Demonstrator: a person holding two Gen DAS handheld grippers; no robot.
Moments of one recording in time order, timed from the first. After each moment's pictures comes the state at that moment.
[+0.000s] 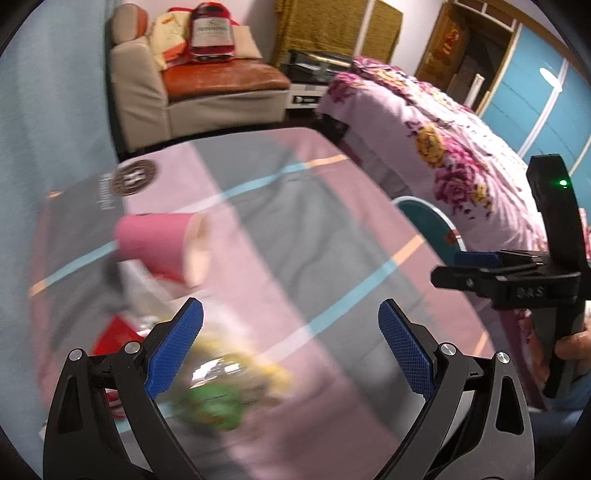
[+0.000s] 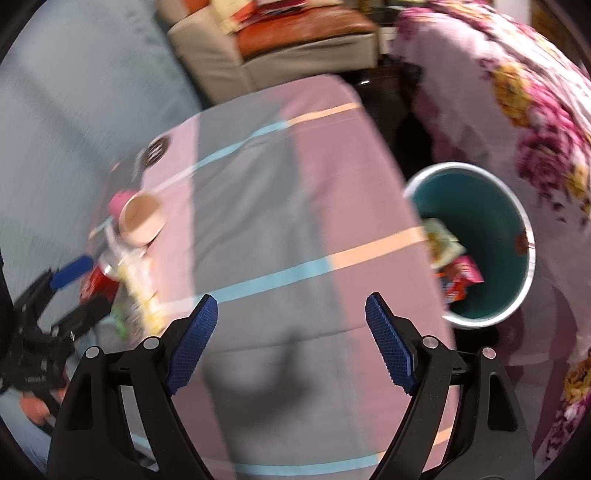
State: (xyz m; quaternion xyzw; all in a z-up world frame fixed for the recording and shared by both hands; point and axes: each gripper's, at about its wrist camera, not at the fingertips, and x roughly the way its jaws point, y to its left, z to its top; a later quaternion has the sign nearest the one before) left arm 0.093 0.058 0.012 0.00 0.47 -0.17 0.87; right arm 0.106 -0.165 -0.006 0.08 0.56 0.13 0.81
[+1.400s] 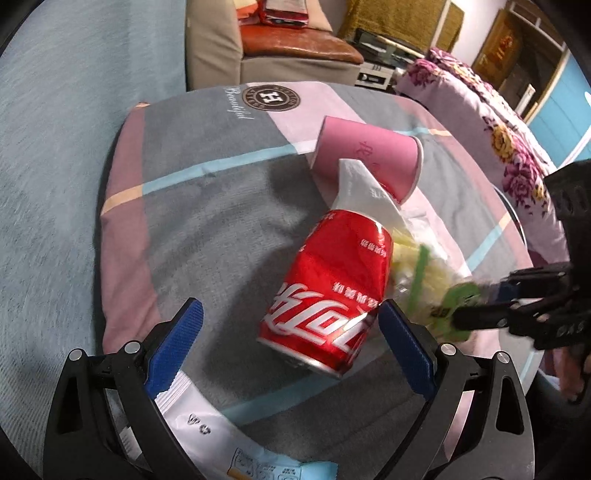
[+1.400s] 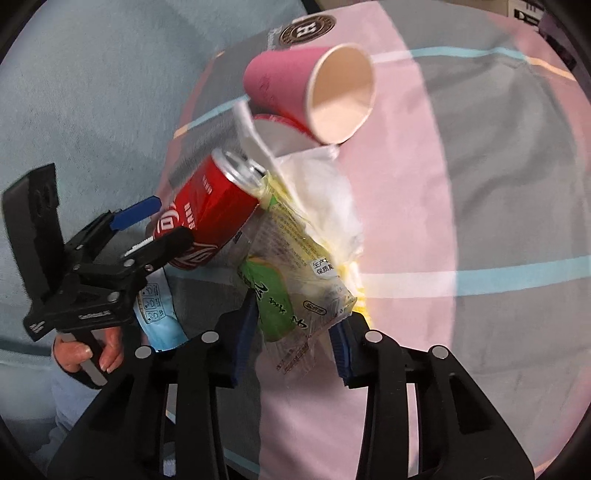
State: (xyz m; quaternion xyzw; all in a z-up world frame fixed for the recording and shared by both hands) left arm 0.092 0.211 -0.056 -0.03 0.52 -0.10 0.85; right arm 0.099 0.010 -0.059 0.09 0.63 0.29 0.72
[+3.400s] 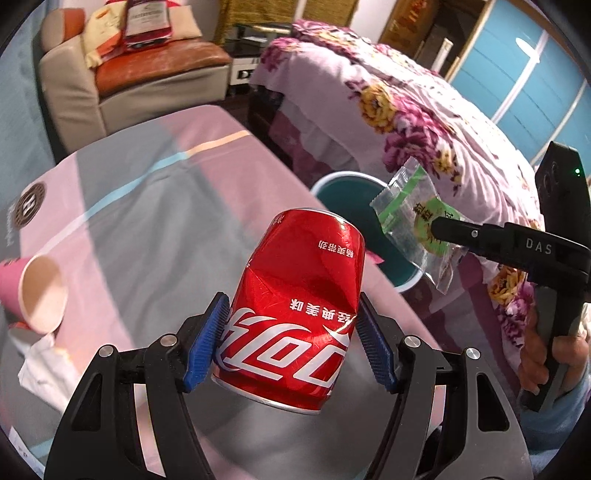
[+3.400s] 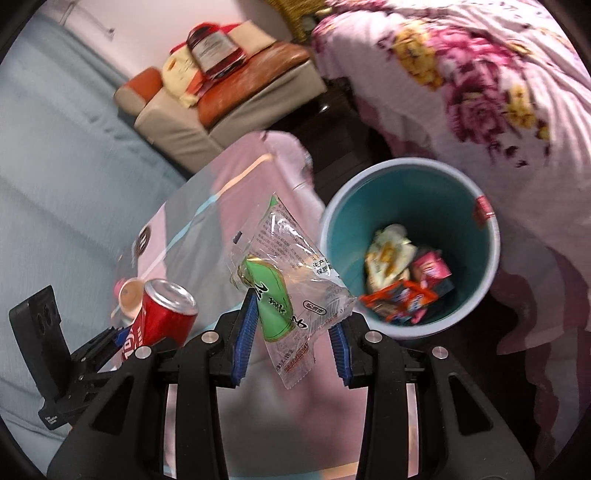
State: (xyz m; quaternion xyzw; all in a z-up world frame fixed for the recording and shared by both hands) left arm 0.127 -0.112 -0.015 0.02 0.50 -0.25 0.83; right arm 0.095 -0.343 -0.020 0.27 0.47 0.07 0.84
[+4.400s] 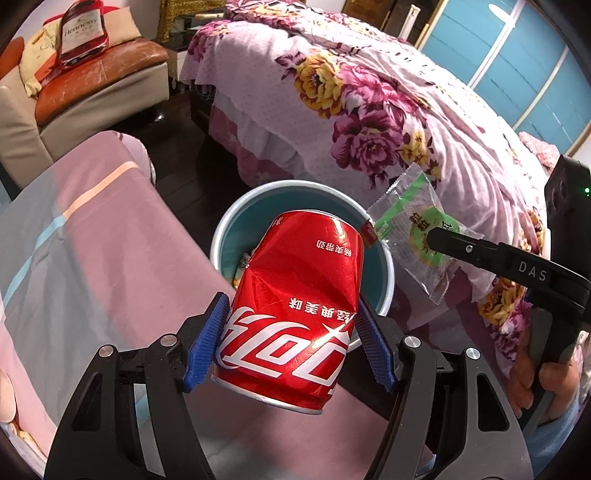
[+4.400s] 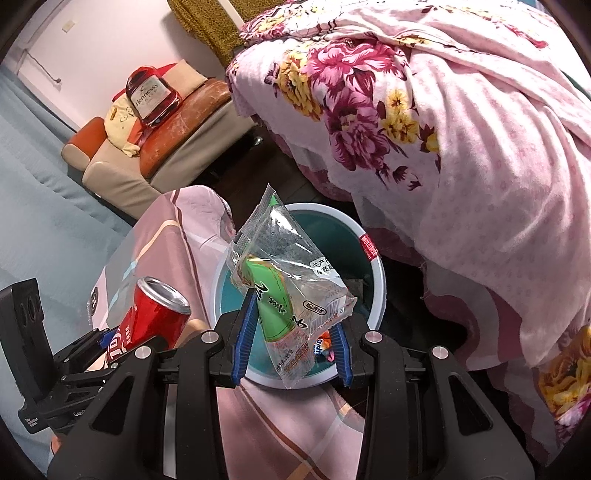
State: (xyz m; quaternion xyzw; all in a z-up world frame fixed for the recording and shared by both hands) left arm 0.177 -0.249 -0.034 0.06 0.52 -0.31 0.79; right arm 0.100 -0.455 -0.045 0.29 0.46 -0.03 0.84
